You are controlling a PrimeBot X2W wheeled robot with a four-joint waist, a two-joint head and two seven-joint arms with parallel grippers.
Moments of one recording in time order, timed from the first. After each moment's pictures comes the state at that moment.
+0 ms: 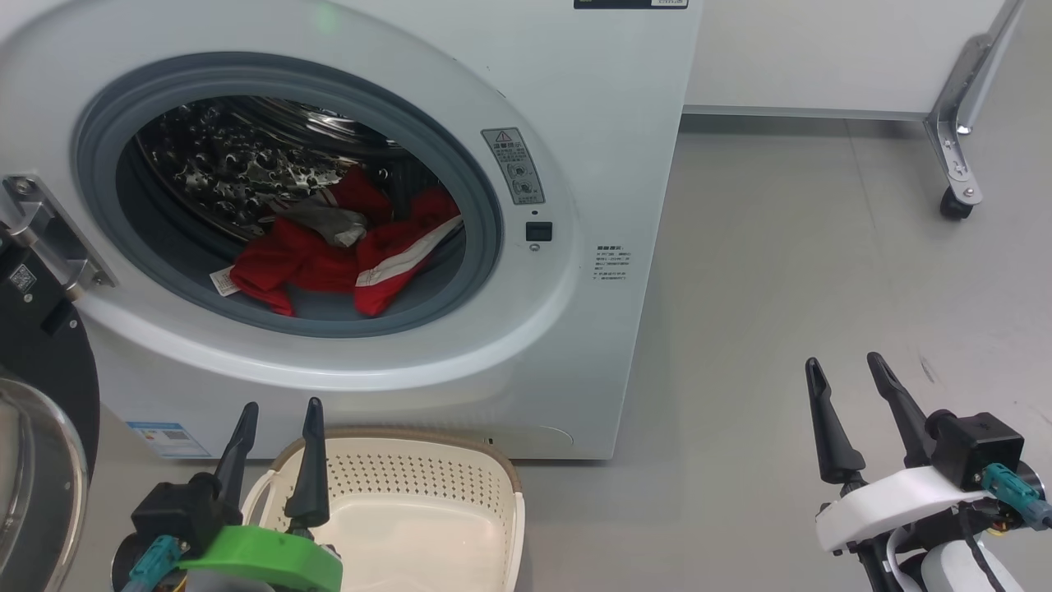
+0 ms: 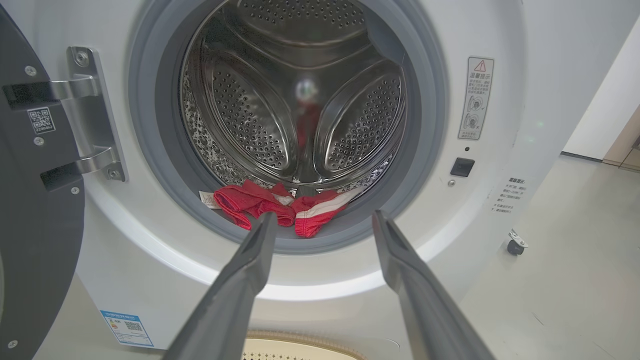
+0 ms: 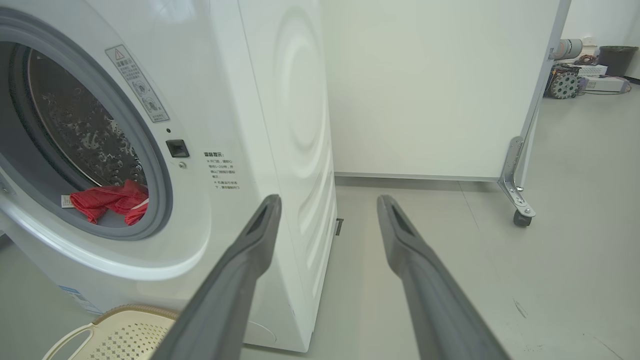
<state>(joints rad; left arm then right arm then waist) 0.00 0.07 -0.20 0.15 -0.48 -0.05 -0.24 0.03 -0.22 0.23 0.07 0.45 -0.04 -0.17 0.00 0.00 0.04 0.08</state>
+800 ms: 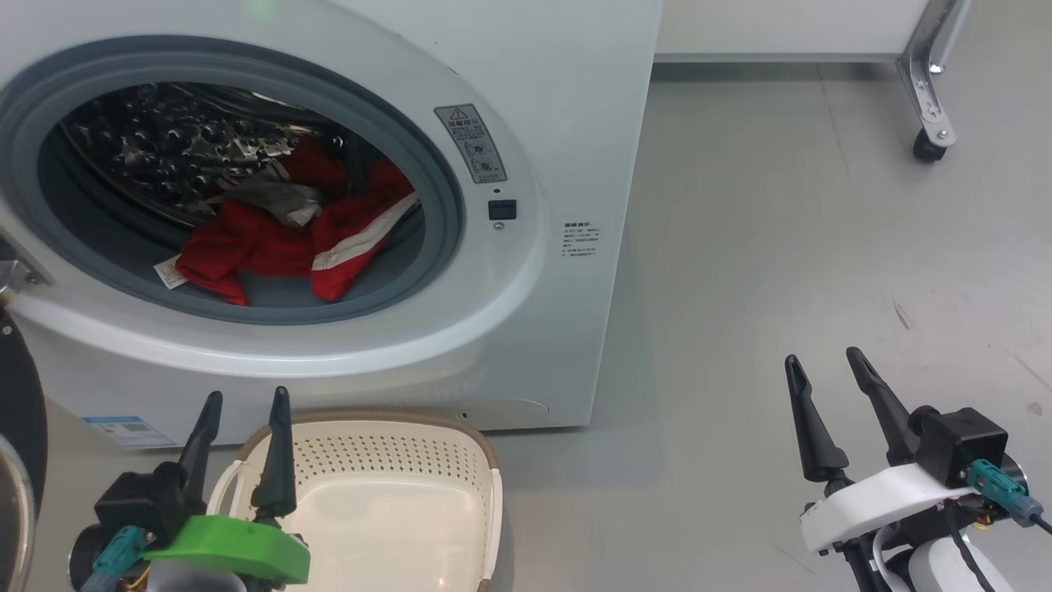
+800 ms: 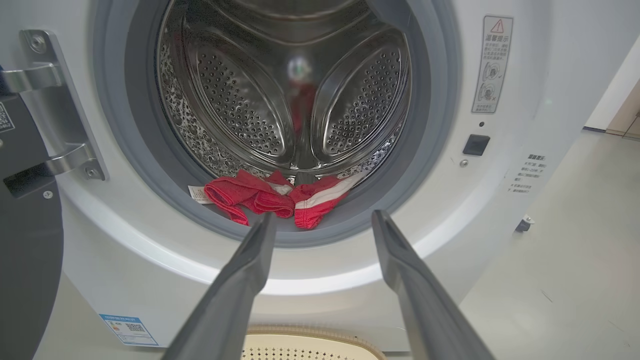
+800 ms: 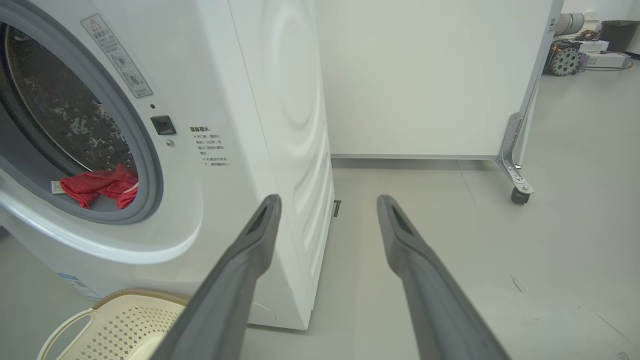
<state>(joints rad) 0.00 0.11 -0.17 0.12 -0.47 -0.04 -0.21 0.03 -0.22 0.26 0.04 0.45 -0.04 -0.15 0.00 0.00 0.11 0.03</state>
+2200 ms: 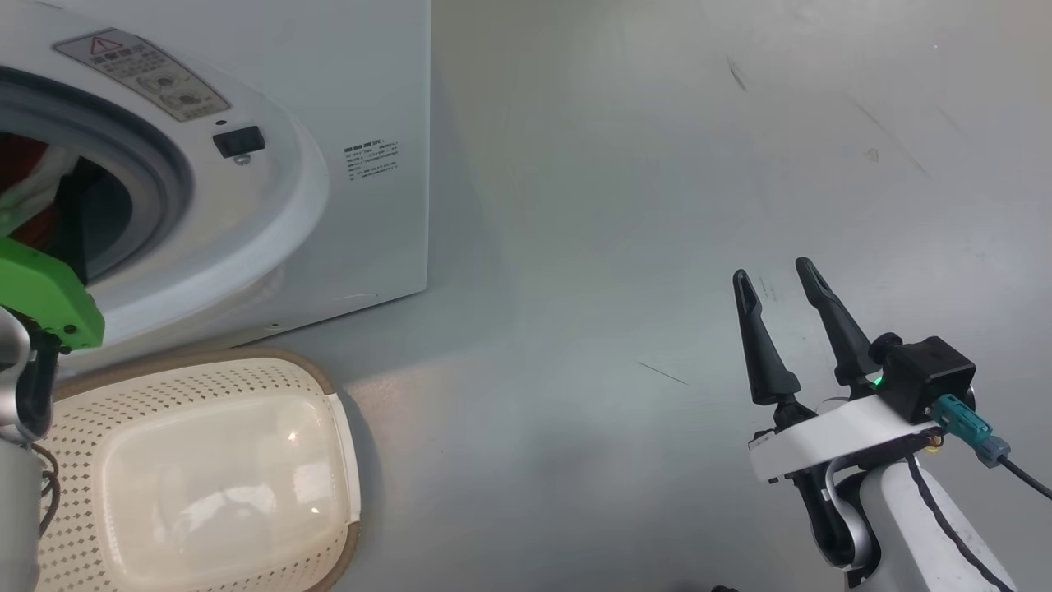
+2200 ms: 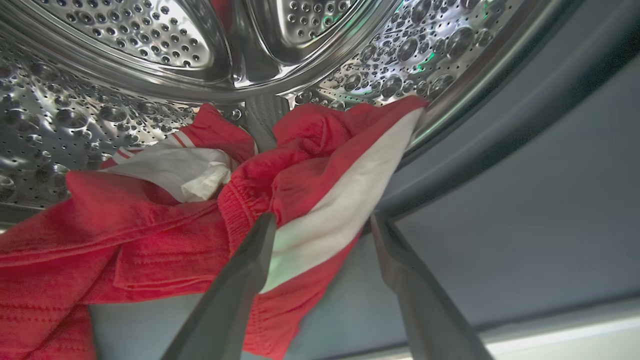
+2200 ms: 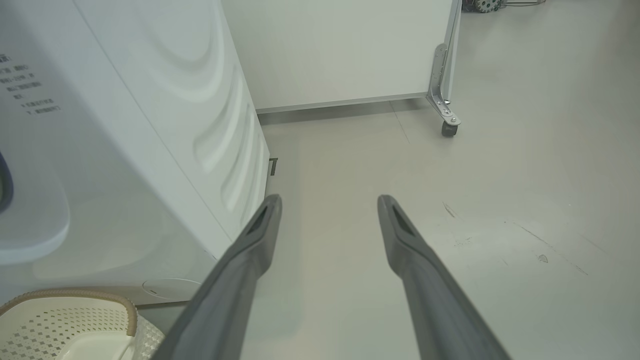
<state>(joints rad) -0.56 0.34 -0.06 0.44 -0.47 -0.01 0.15 -0.14 -0.14 0.31 0.06 0.43 -0.01 -0.20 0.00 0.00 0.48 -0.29</state>
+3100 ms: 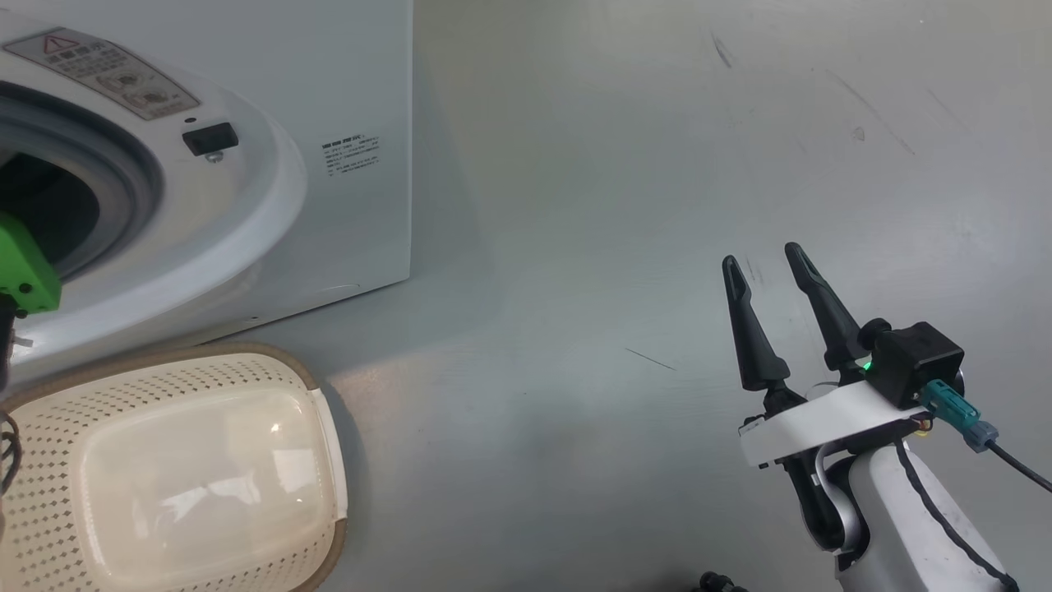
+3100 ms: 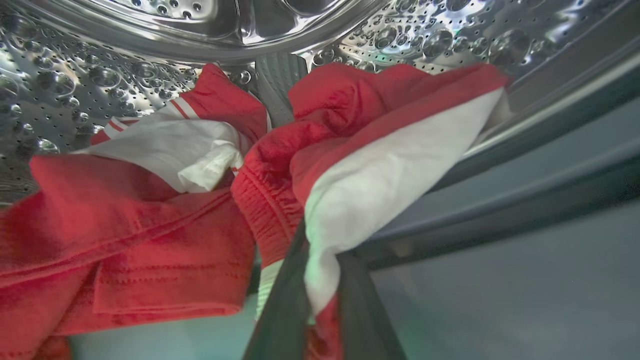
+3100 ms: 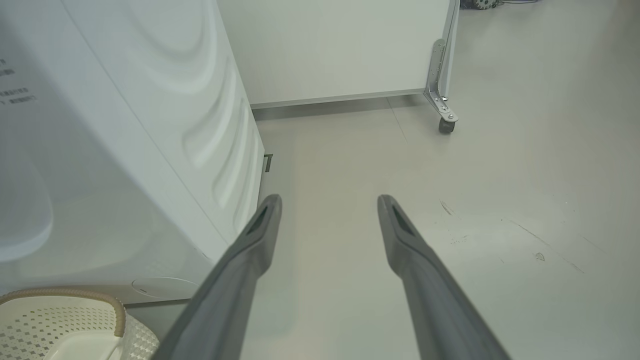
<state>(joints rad) -0.71 0.37 -0.07 0.65 -0.46 -0.02 0.22 -0.19 -0.13 0.32 0.10 0.42 -0.01 -0.22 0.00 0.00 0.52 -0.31</state>
